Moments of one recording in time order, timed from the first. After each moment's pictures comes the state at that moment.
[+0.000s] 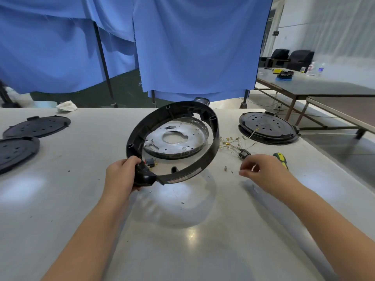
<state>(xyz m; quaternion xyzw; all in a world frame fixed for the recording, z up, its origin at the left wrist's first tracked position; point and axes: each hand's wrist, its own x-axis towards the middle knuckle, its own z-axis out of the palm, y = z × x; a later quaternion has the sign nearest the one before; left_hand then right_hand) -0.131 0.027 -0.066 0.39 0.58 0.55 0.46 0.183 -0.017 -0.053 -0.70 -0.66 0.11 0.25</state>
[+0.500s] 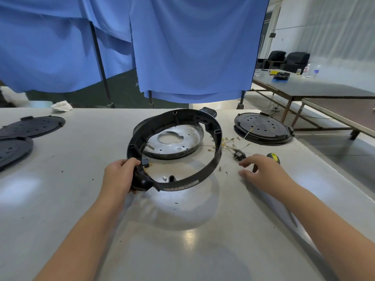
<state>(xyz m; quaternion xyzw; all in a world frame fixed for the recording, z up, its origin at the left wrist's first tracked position) -0.125 0.029 -0.071 0.44 0.58 0.53 0.43 0.205 -0.012 -0.065 -0.71 -0.66 0.05 0.23</state>
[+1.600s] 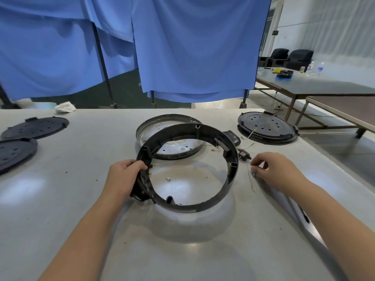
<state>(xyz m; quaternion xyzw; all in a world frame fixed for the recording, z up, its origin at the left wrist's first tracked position) -0.133 0.033 -0.072 0.49 0.57 0.50 0.42 0.221 -0.005 -0.063 -0.73 -0.64 0.05 0.22</state>
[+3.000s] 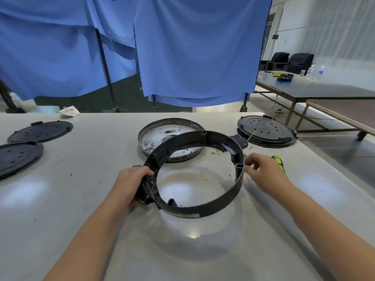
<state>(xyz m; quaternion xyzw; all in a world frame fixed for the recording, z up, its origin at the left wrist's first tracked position) -0.125 0.022 -0.067 0.41 0.56 0.47 0.54 0.190 -0.011 -0.060 -0.70 -0.62 0.11 0.35</state>
